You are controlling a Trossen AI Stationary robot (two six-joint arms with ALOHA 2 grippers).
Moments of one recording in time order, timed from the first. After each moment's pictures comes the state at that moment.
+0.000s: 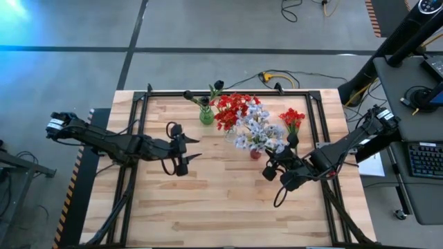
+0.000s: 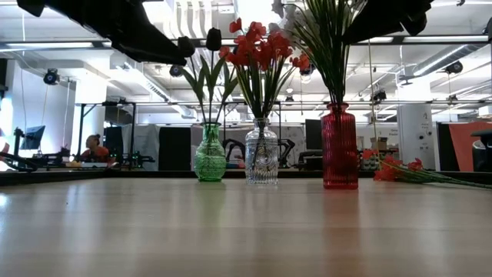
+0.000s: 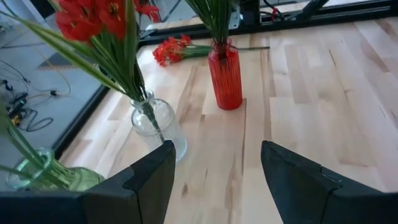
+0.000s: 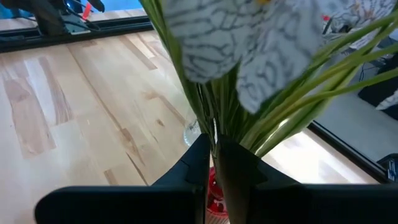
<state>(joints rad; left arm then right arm) -0.23 1.05 0.63 -0.03 -0.46 -0.02 0.52 1.28 0.94 -0.60 1.04 0.72</state>
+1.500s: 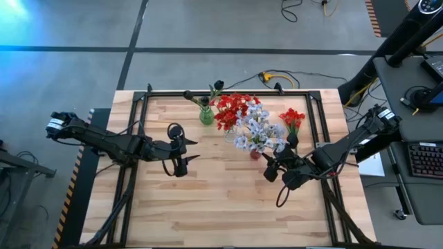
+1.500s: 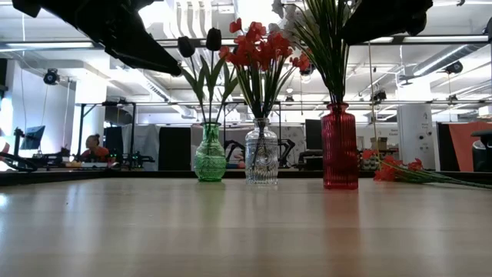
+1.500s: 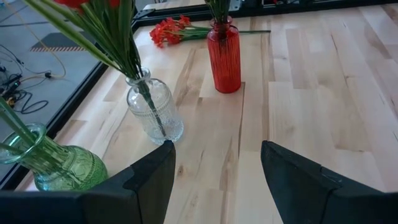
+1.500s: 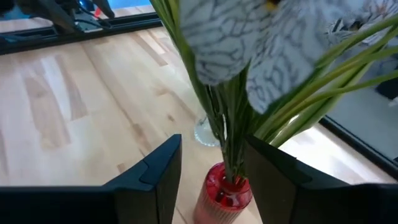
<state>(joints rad) -0.24 1.05 0.63 -0.11 -0.46 -0.08 0.52 1.26 0.94 -0.59 0.98 0.72</state>
